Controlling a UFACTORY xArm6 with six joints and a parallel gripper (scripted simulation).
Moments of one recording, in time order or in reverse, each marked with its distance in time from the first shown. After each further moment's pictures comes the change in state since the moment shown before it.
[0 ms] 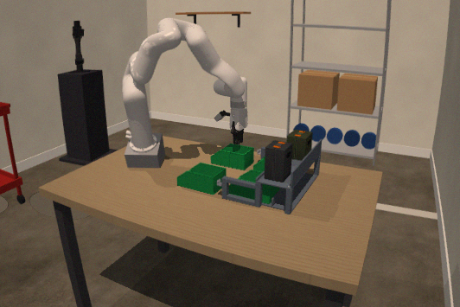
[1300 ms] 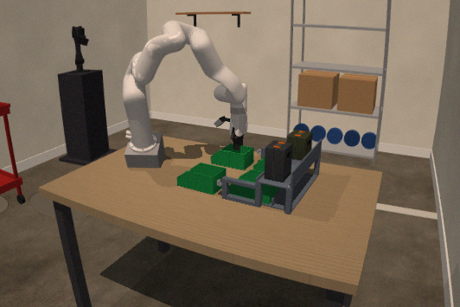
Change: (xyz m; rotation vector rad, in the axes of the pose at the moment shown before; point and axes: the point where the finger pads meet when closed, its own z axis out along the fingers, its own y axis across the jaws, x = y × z) arm 0.000 0.000 0.027 0.000 0.001 0.000
